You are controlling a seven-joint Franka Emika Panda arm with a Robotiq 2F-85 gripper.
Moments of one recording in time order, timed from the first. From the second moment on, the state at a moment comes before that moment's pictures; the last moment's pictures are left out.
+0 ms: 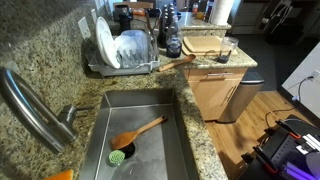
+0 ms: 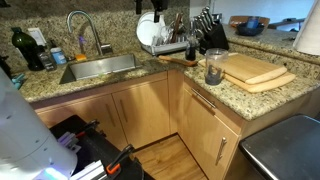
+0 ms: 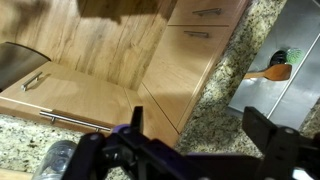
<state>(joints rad) -0.01 -0.30 -0.21 -2.12 0.21 1.80 -0.23</state>
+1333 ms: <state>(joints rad) -0.02 -0.28 -0.20 -2.12 0.25 1.85 -0.17</state>
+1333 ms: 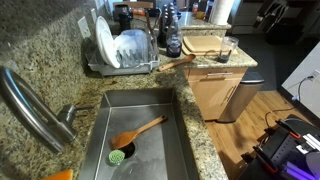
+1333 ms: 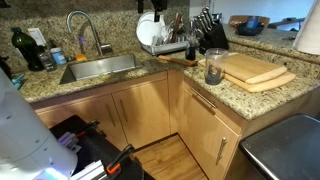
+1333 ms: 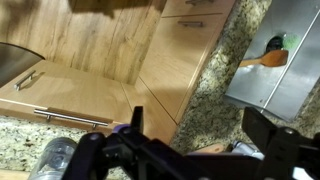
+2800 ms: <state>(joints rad) 0.06 0.11 0.05 -2.04 0.29 2.45 0.90</state>
